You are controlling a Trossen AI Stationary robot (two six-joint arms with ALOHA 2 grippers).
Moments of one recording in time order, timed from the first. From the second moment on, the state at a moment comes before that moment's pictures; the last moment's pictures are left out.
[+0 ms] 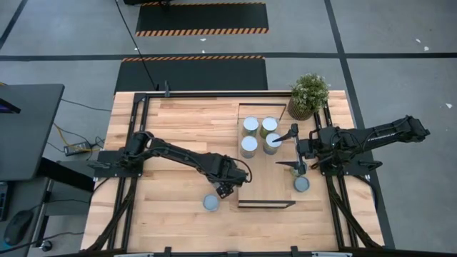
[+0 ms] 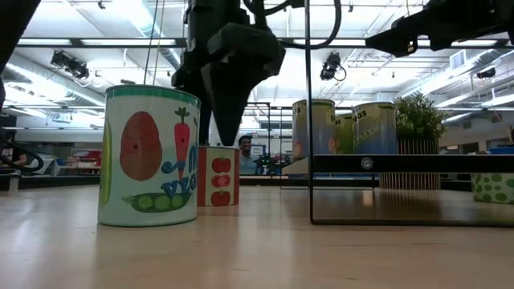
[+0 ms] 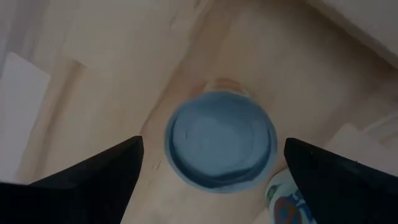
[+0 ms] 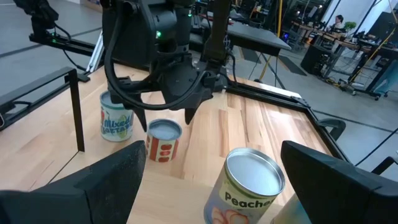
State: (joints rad) left arm -0.23 2.10 1.75 -1.18 -0.14 -0.78; right arm 0.14 0.61 0.38 0.05 0.08 -0.23
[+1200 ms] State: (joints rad) left arm -0.21 2.10 1.82 -1.23 0.11 -0.72; right arm 0.14 0.61 0.34 0.16 0.03 -0.23
